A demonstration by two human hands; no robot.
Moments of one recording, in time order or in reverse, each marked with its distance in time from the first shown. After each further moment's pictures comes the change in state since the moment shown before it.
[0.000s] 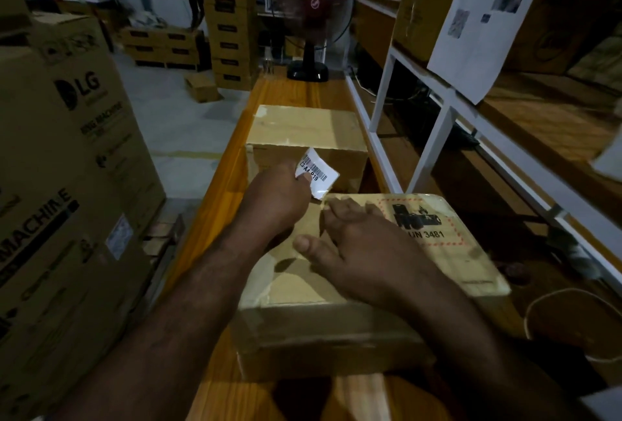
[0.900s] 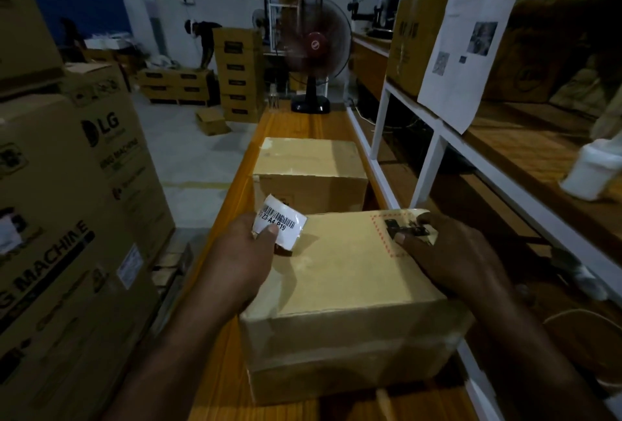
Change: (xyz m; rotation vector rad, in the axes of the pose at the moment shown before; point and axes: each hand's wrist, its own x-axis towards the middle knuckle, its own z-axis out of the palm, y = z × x) left_hand -0.061 -0.027 -0.032 -0.325 0.114 -0.164; right_hand -0.023 0.072 -0.016 0.311 0.358 0.517
